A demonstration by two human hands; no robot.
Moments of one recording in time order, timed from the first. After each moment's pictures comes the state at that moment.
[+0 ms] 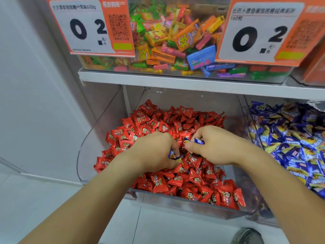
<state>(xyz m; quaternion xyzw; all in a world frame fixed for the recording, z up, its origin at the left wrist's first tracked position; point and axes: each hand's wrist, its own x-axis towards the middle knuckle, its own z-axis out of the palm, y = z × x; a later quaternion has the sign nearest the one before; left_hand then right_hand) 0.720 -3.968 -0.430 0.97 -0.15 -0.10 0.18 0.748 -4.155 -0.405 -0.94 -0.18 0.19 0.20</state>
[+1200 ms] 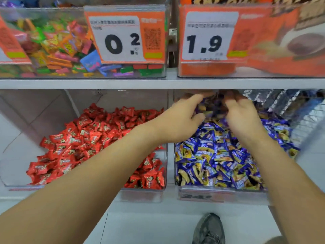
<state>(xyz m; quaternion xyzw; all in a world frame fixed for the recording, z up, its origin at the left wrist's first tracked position) 0.748 -4.170 -0.379 0.89 -0.28 0.00 0.37 0.739 -4.338 -0.387 -0.83 0.08 -0.15 0.53</state>
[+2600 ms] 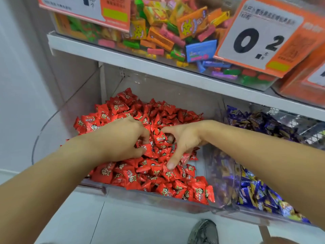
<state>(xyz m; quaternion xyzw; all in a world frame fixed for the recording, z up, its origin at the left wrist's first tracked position) 0.736 -3.936 -0.449 0.96 -0.23 -0.03 0.15 0.804 -4.144 -0.423 -0.85 -0.12 0.49 0.14</state>
